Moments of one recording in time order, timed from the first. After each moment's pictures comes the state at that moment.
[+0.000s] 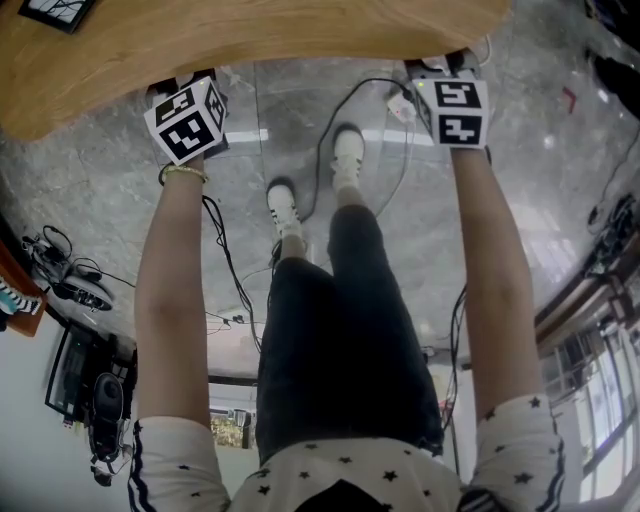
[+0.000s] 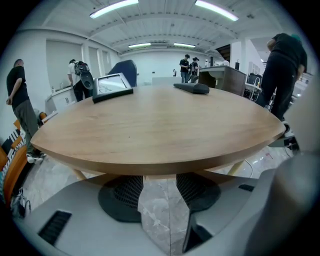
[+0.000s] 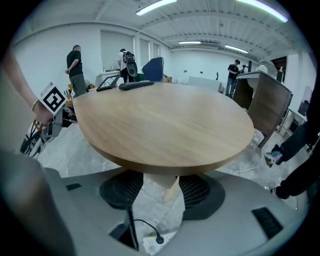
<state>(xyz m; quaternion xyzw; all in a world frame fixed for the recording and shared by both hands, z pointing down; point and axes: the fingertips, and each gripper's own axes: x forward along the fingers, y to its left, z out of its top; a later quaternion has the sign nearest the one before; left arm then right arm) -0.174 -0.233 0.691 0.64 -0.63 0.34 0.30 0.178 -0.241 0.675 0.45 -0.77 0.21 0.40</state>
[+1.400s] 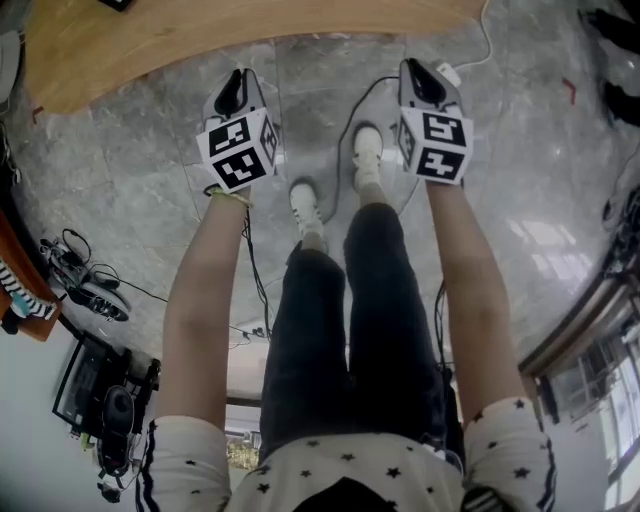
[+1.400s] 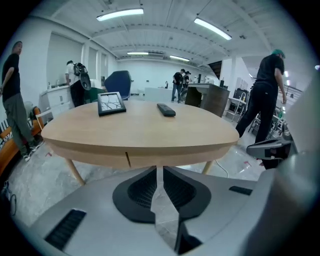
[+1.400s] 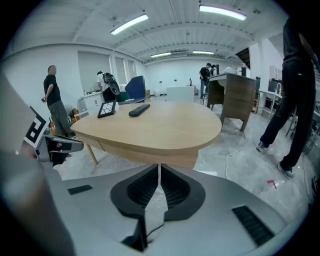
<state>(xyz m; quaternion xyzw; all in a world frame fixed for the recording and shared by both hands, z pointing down) -0.128 -0.156 0.613 0.69 -0.60 0.28 0.29 0.134 -0.155 0.597 0.57 -0.72 0.26 0.29</state>
